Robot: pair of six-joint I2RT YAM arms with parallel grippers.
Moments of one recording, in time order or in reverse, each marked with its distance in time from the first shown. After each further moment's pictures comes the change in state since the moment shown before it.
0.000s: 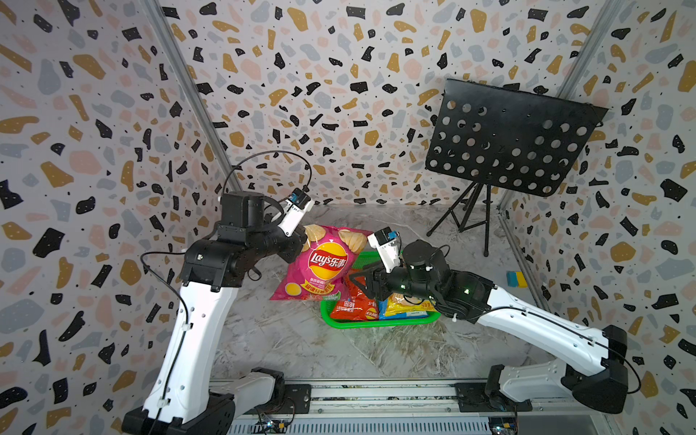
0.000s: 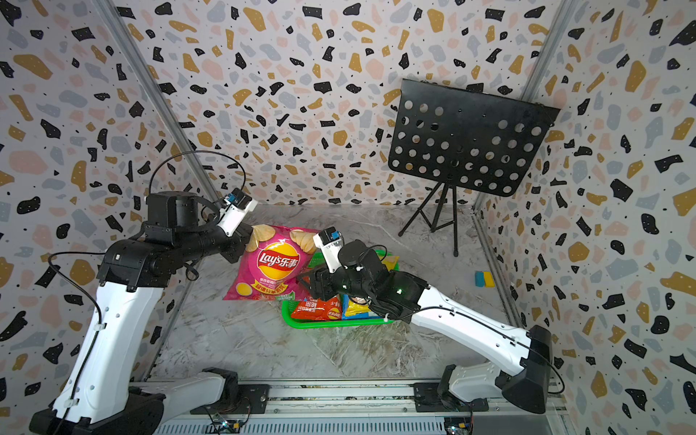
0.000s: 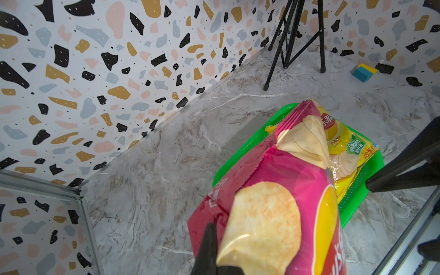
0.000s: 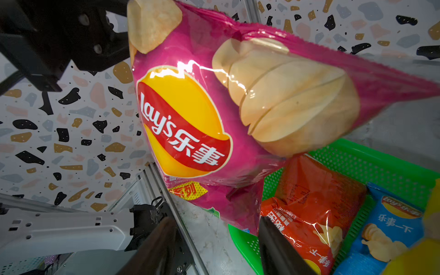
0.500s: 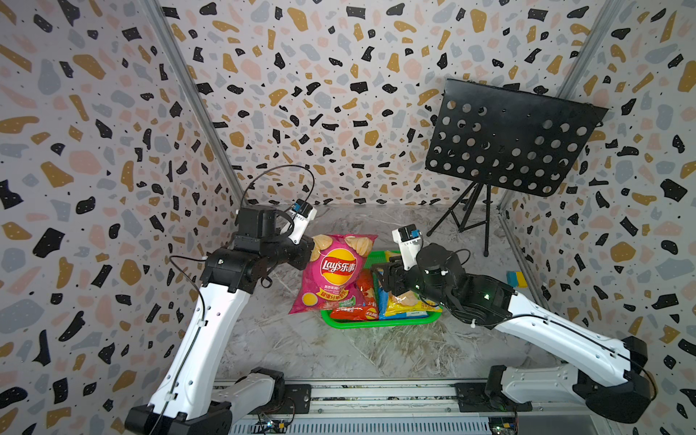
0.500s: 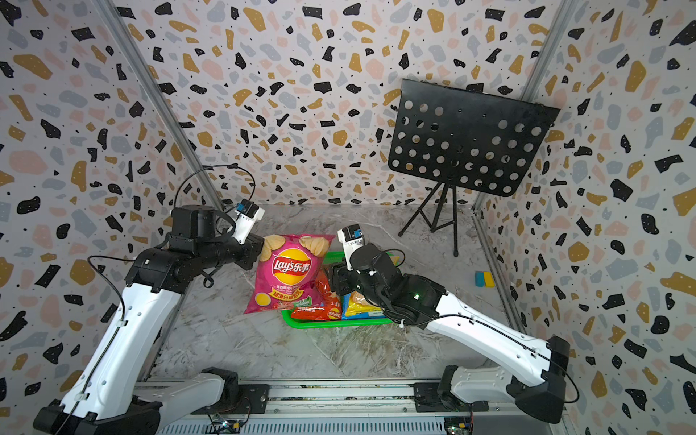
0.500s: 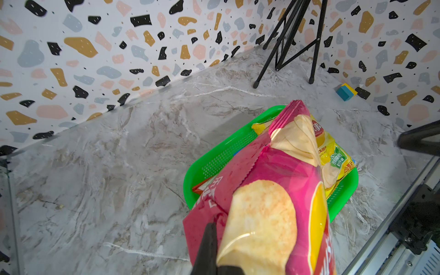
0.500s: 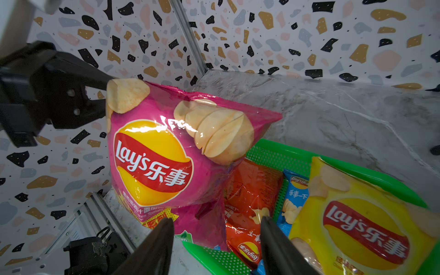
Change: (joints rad) left arm -0.012 -0.044 -0.255 0.166 0.059 -0.201; right arm 0.002 -0.122 -0.017 -0.142 0.306 -0.021
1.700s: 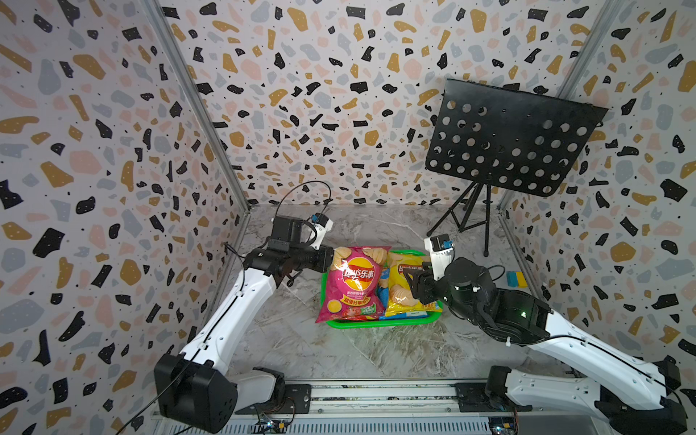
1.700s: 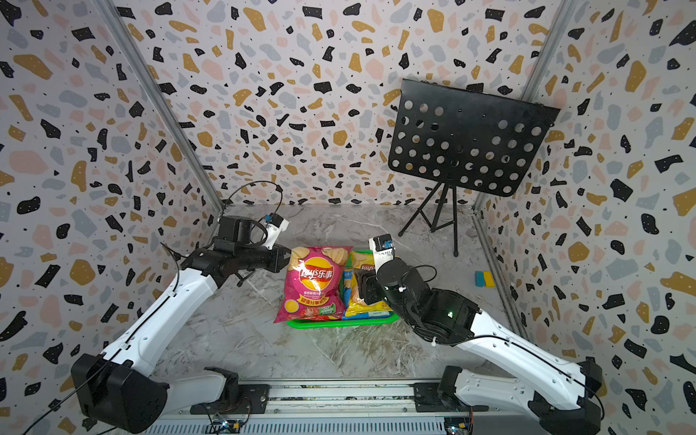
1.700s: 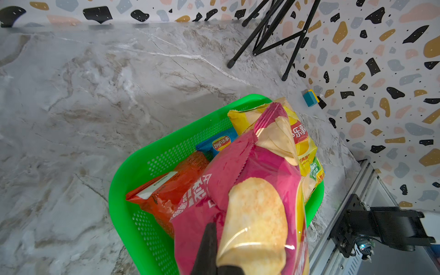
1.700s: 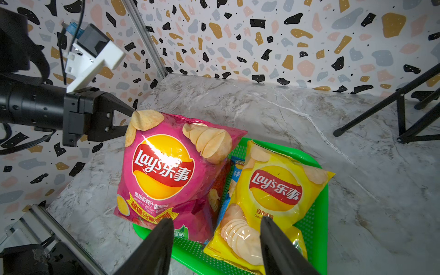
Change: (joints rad) left arm -0.040 0.132 -0.252 0.275 0.172 -0.236; right arm -0.004 -0.184 -0.115 -0.129 0.166 -0.023
